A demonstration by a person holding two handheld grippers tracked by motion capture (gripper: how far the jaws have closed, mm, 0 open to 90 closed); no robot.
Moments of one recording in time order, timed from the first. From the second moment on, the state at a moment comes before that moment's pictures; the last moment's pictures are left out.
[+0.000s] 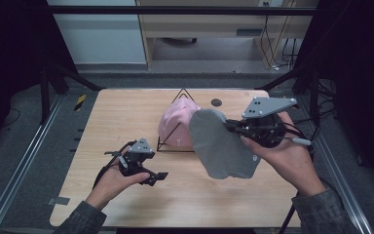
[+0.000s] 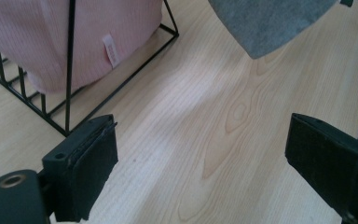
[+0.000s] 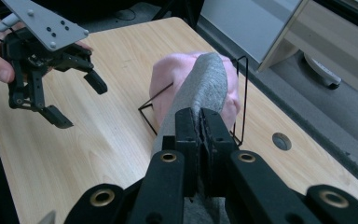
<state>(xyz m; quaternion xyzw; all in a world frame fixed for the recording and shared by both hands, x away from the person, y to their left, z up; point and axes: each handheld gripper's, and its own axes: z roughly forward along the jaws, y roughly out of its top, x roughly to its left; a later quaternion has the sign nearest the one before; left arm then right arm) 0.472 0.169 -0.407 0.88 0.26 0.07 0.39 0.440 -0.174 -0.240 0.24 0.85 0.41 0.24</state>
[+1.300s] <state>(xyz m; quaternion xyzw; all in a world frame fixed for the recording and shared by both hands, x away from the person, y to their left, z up) 0.516 0.154 -0.360 0.86 0.22 0.05 0.46 0.454 -0.099 -0.170 0.17 0.85 0.44 0.24</state>
